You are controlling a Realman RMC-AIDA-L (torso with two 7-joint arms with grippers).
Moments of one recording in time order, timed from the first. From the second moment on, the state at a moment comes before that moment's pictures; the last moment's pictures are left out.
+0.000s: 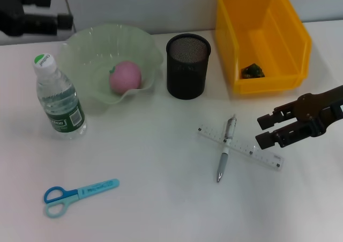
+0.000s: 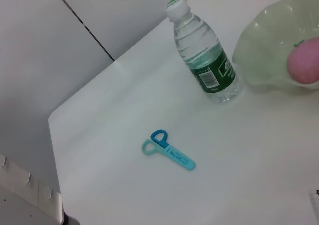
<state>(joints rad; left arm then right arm) -0.65 -1.96 0.69 1.24 2.01 1.70 -1.95 0.64 1.91 -0.74 -0.84 -2.21 -1.91 1.92</state>
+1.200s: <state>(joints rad) -0.43 -2.06 0.79 0.92 1.80 1.78 -1.42 0.66 1.90 -0.74 -0.93 -2.21 -1.94 1.95</state>
